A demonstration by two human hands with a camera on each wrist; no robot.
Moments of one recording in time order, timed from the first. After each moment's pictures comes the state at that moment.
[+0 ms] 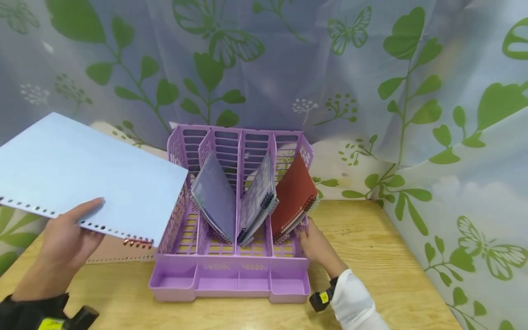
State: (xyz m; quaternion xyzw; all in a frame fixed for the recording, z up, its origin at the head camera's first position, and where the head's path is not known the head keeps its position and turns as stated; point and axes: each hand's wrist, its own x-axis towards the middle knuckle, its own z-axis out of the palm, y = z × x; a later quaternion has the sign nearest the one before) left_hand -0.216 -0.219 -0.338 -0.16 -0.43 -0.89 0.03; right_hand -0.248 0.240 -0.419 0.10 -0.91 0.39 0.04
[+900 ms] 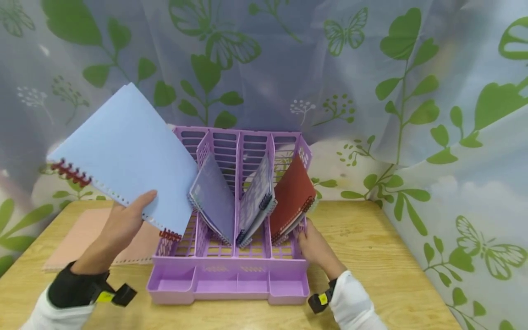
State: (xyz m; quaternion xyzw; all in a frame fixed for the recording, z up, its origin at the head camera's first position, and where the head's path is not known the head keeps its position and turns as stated) left_hand -0.237 -0.155 -0.318 -0.10 -0.77 -0.62 0.06; right_hand -0.248 0.240 -0.423 0.09 -0.91 0.39 0.05
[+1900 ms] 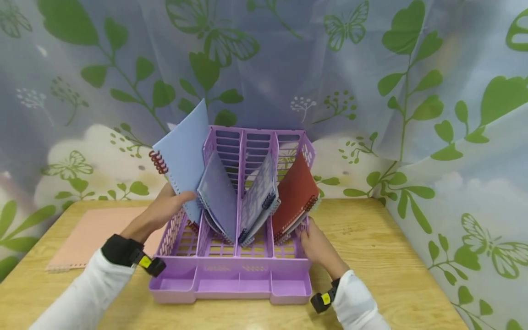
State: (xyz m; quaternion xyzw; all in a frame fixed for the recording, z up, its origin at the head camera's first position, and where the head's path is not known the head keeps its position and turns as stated) left_hand -0.306 -0.121 -0.348 -0.22 -0.75 -0.62 -0.03; right_hand -0.246 0.240 -0.422 0.10 -0.91 0.39 0.06
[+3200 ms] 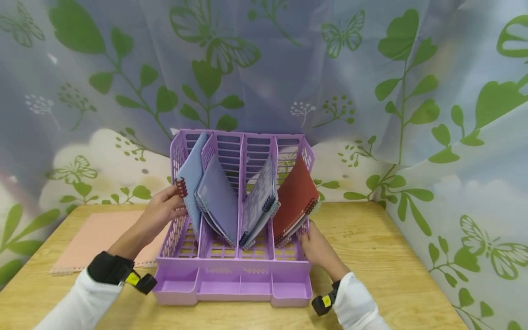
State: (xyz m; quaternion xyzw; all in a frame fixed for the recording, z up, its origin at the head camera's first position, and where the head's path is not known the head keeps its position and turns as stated) left_hand -0.294 -0.135 -0.353 -0.13 -0.72 -0.69 -0.04; right_hand -0.246 0.242 -0.422 0.11 -0.91 0.39 0.05
